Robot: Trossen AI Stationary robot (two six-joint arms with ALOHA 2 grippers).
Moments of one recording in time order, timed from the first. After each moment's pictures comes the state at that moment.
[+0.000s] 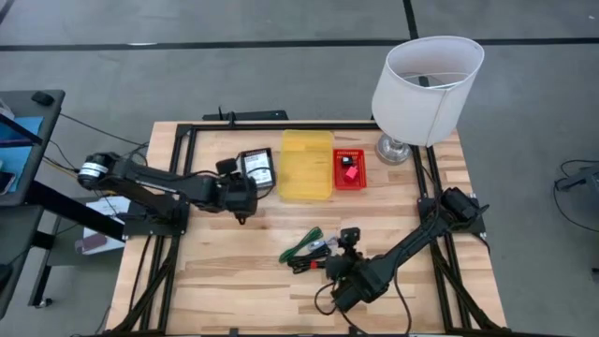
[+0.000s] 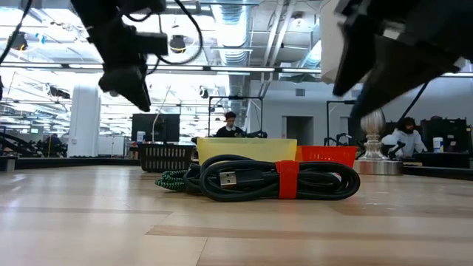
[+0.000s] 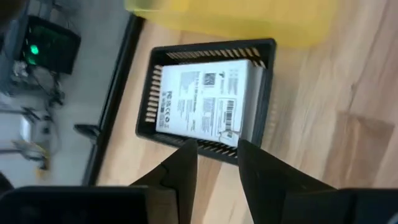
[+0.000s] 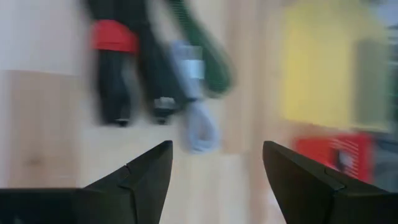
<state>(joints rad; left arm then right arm) -0.10 1.33 0.88 -0.80 -0.70 -0.22 0.65 2.00 1.50 -1.13 0.67 0.51</state>
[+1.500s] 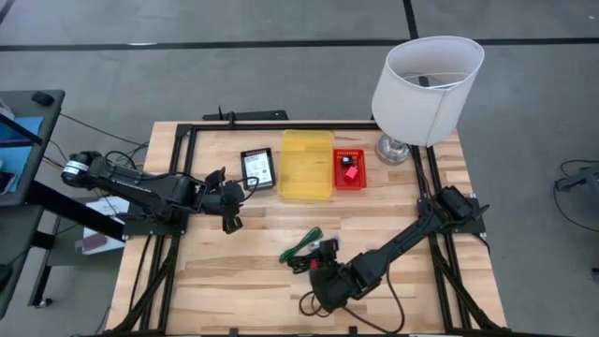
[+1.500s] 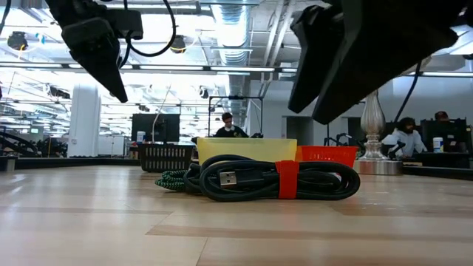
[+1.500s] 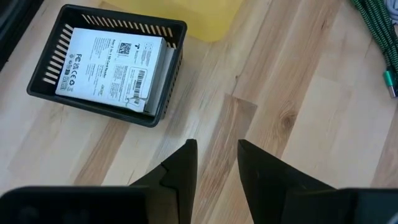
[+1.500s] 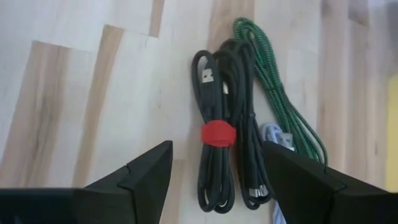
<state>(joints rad) -0.20 1.11 0.79 -0.79 -0.40 -0.50 0.60 2.02 1.50 -0.73 0.43 0.29</state>
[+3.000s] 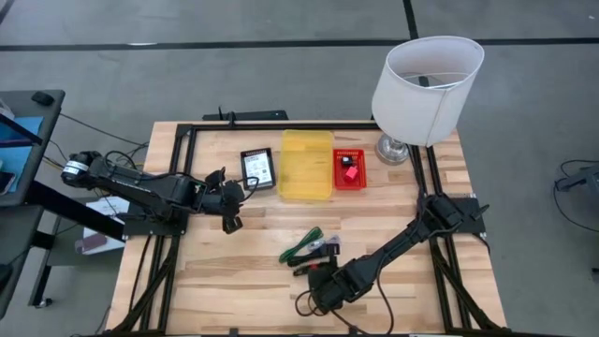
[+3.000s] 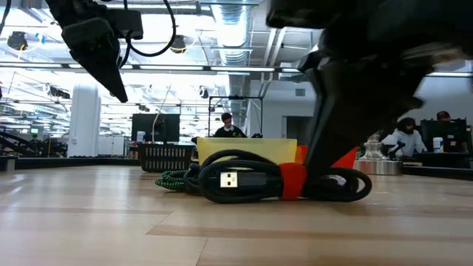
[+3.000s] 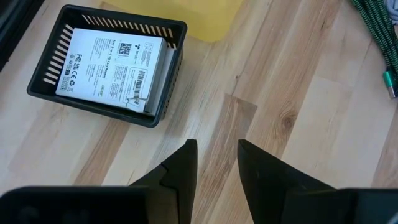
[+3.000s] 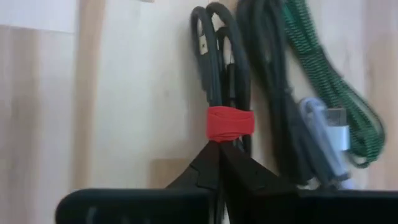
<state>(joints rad) -0.20 1.11 0.79 -0.79 -0.41 -0.50 0.61 2.12 1.50 -0.72 0.39 0.45</state>
